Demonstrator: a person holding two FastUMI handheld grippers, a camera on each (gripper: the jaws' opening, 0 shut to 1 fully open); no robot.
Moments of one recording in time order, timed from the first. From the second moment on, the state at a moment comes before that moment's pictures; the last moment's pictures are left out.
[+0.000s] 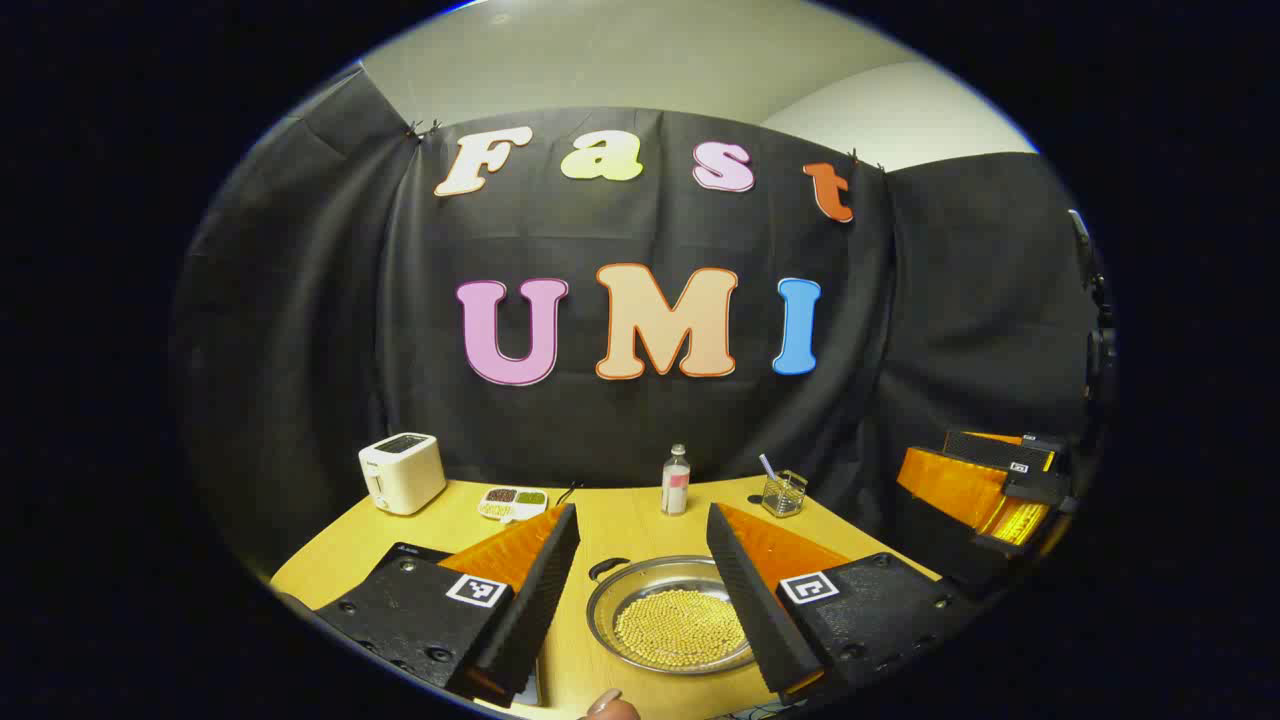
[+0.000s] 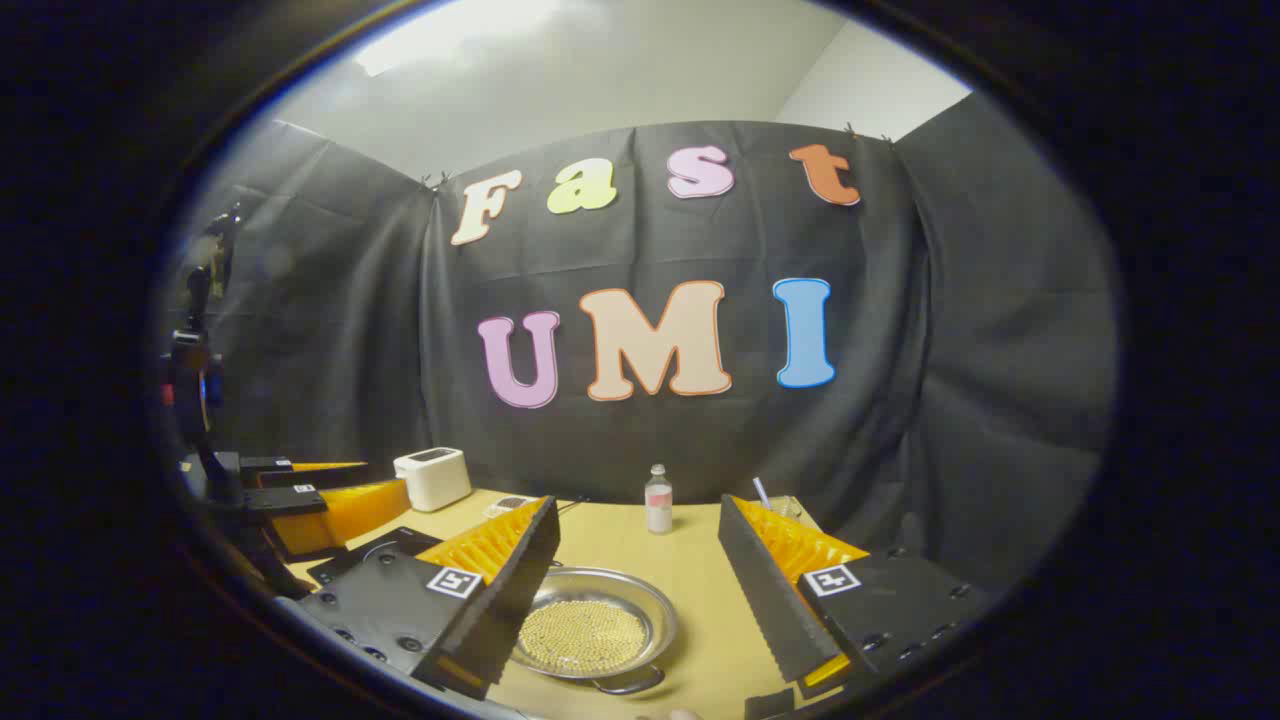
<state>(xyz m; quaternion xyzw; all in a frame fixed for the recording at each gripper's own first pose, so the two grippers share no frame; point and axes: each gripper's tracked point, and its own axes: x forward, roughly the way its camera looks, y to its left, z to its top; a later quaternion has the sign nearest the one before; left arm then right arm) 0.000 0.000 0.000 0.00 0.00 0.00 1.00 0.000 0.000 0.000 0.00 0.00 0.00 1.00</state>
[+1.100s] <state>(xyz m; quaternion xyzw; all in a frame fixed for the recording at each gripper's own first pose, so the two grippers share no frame) 0.011 -0.001 -0.001 0.01 0.00 0.00 1.00 0.008 0.007 -0.019 -0.01 0.03 0.01 1.00</state>
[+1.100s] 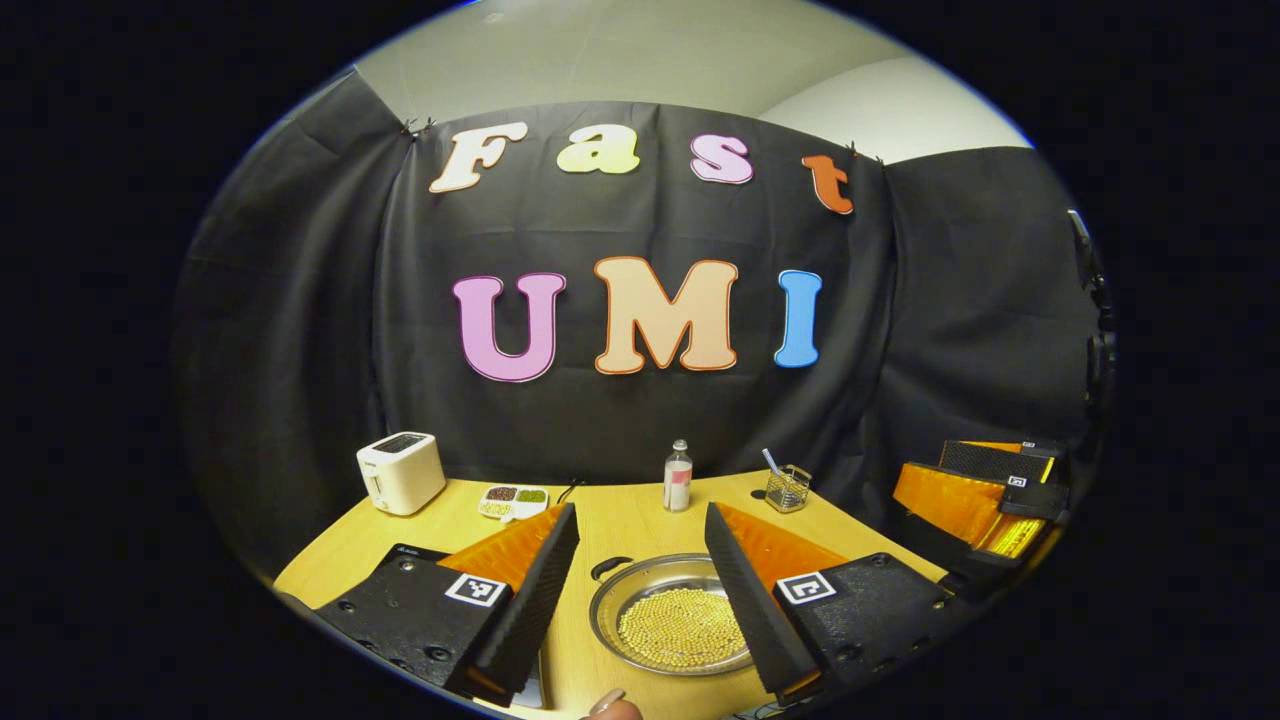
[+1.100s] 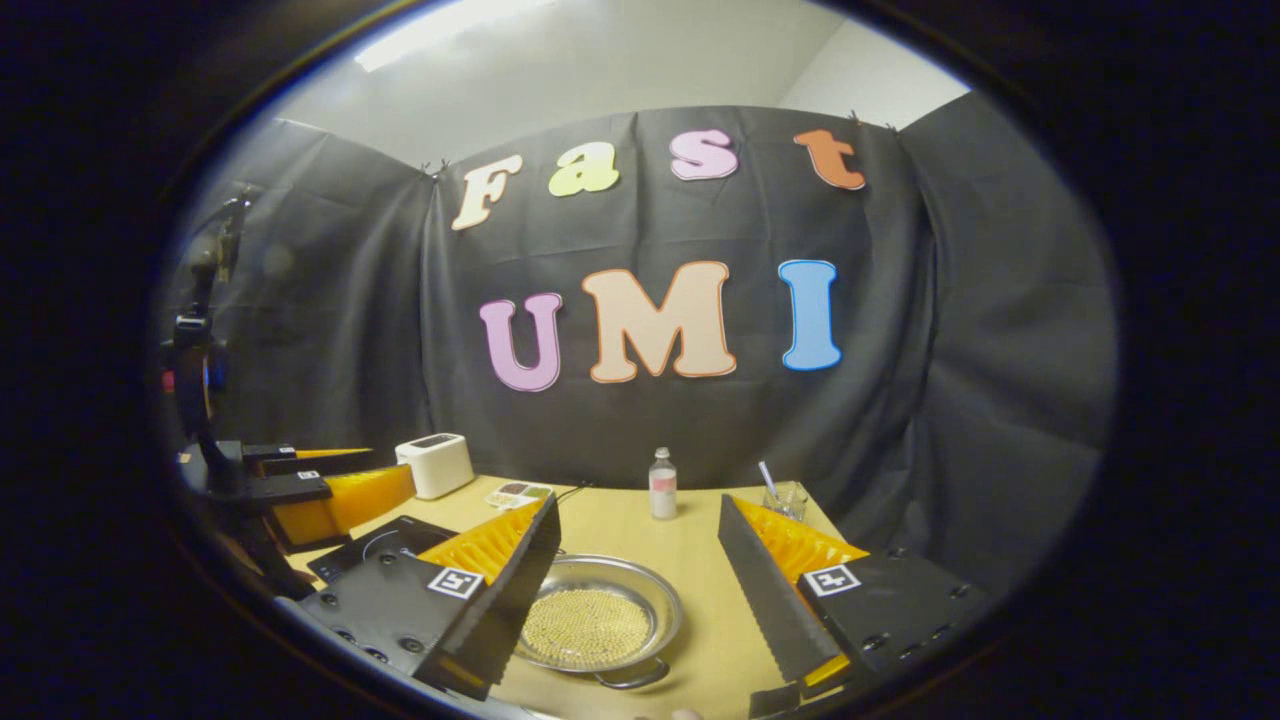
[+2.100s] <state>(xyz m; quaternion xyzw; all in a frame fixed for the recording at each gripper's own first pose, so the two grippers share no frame) 0.007 0.013 0.000 0.01 0.00 0.01 1.00 -0.001 0.012 -0.031 -0.01 0.04 0.00 1.00</state>
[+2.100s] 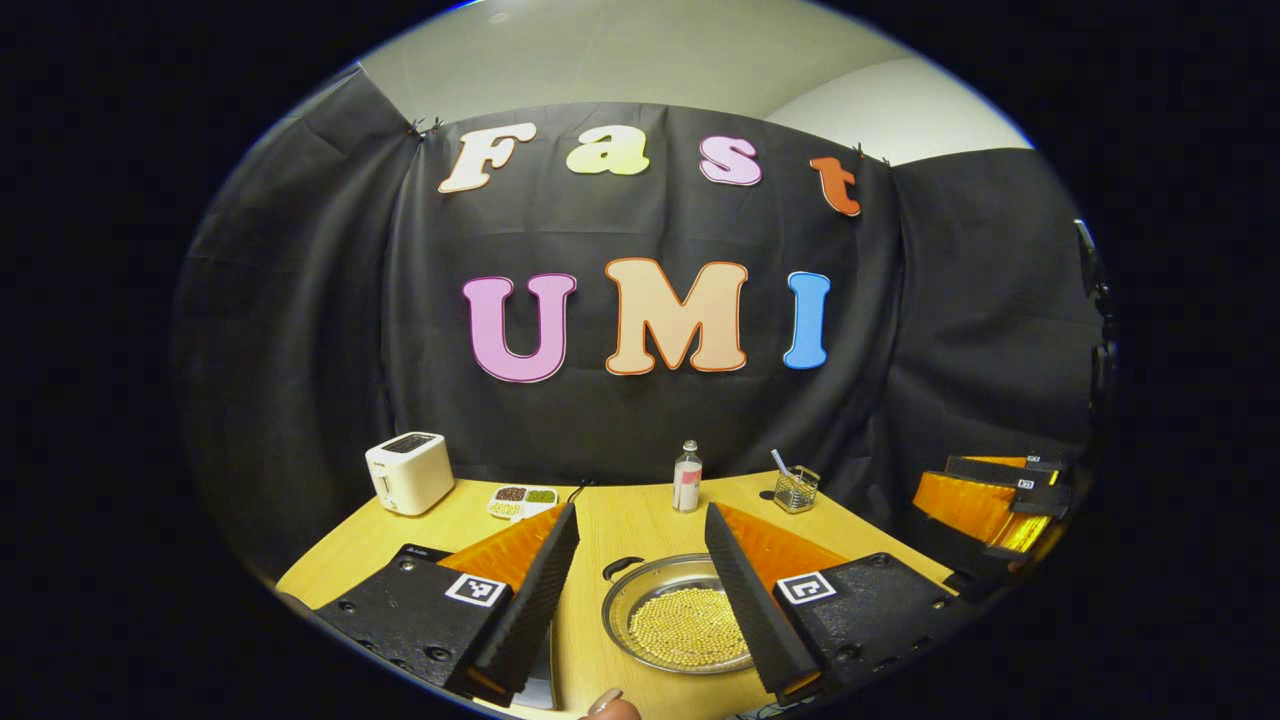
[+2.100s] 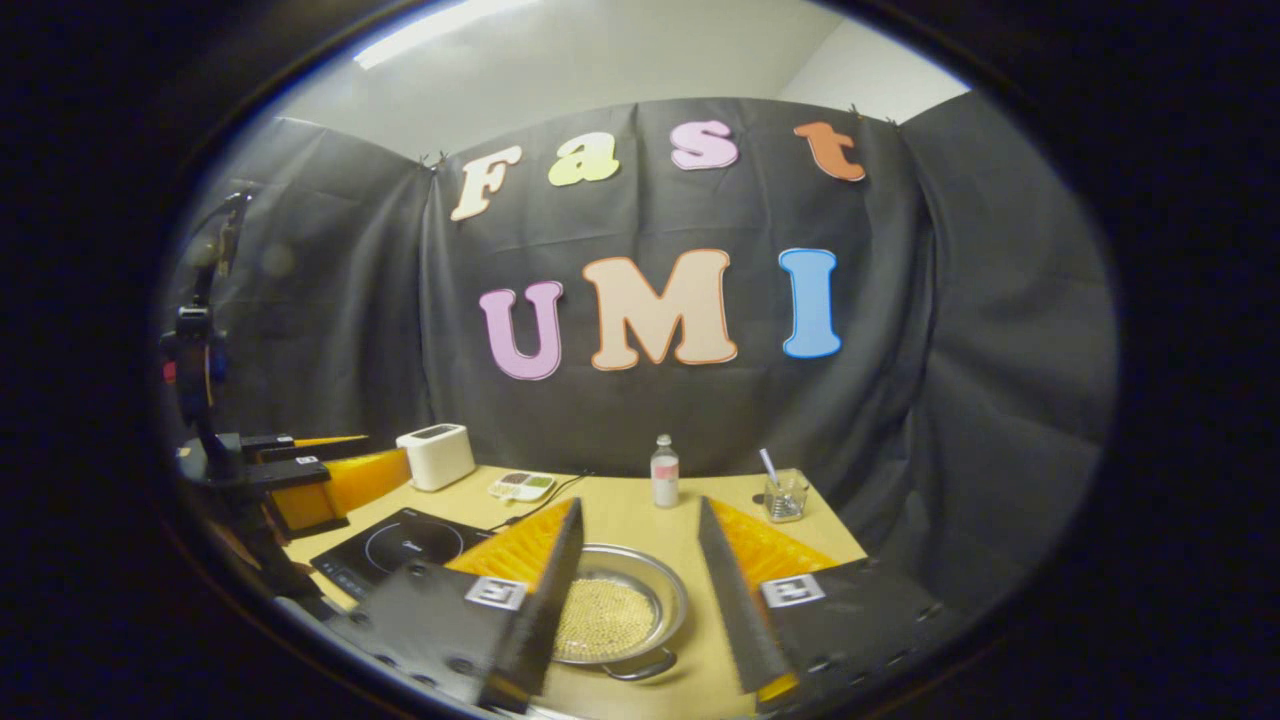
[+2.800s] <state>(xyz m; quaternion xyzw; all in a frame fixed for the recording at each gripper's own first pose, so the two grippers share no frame) 0.005 0.018 -0.006 -0.01 0.01 0.01 1.00 -0.002 0.028 -0.042 -0.01 0.06 0.02 1.00</state>
